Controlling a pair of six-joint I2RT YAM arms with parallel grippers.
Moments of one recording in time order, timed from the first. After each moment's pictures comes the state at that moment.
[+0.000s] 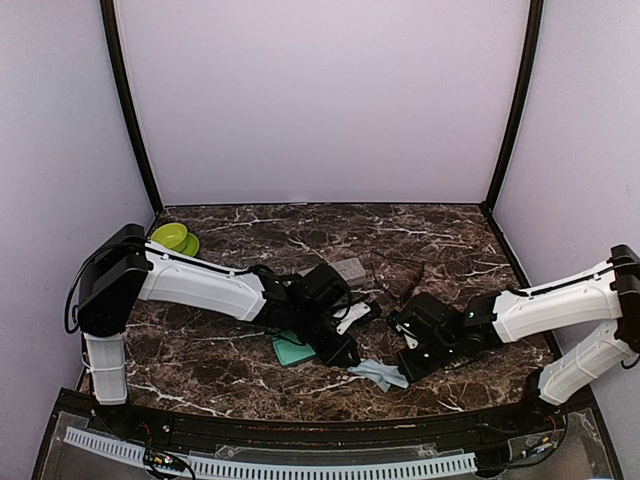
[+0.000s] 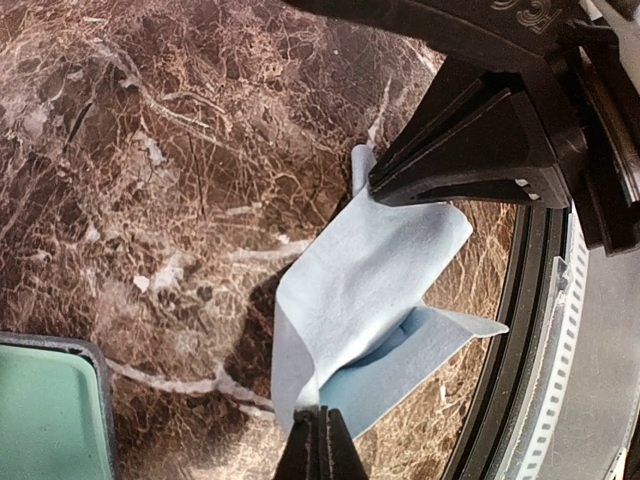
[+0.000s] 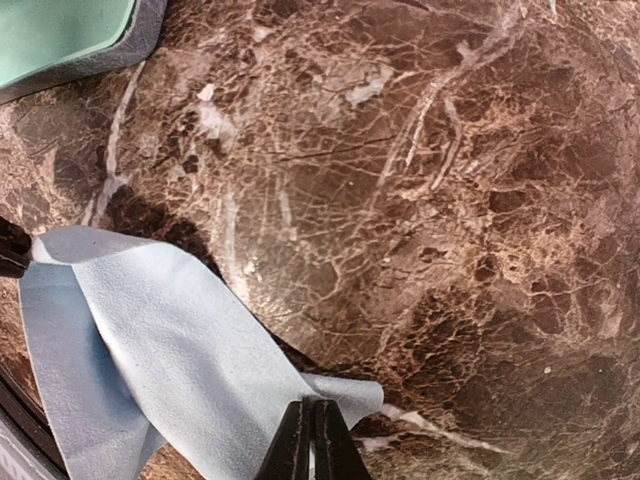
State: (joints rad) left arm -1.09 1.98 1.29 -0.28 0.39 -0.20; right arm 1.05 1.39 0.63 -0.43 0.04 0.56
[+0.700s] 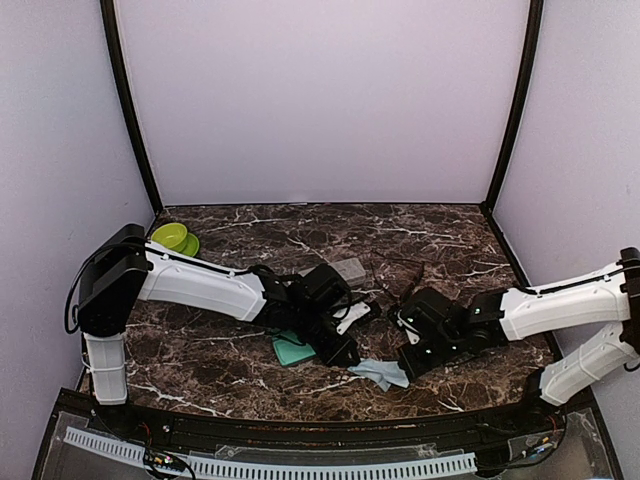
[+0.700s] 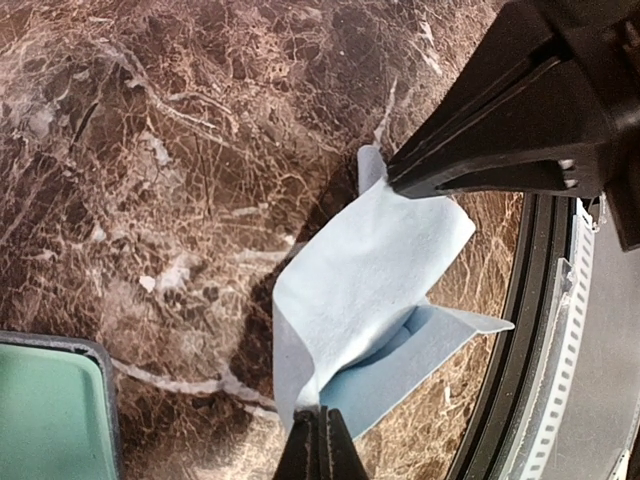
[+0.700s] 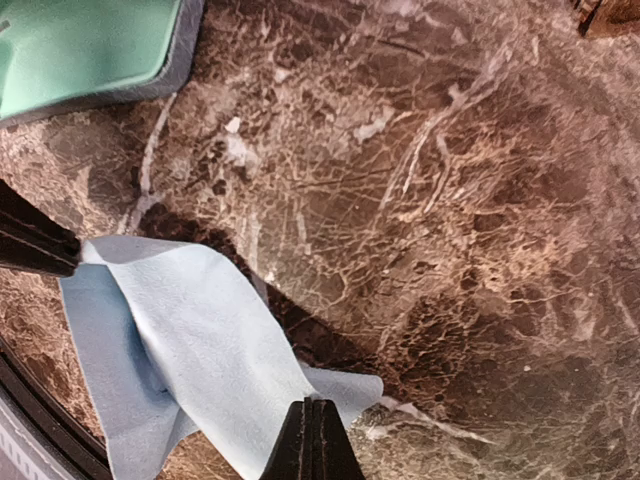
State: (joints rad) left arm -1.09 1.98 1.29 -0.28 0.38 -0.20; right arm 1.05 1.35 0.65 -0.45 0.06 0.55
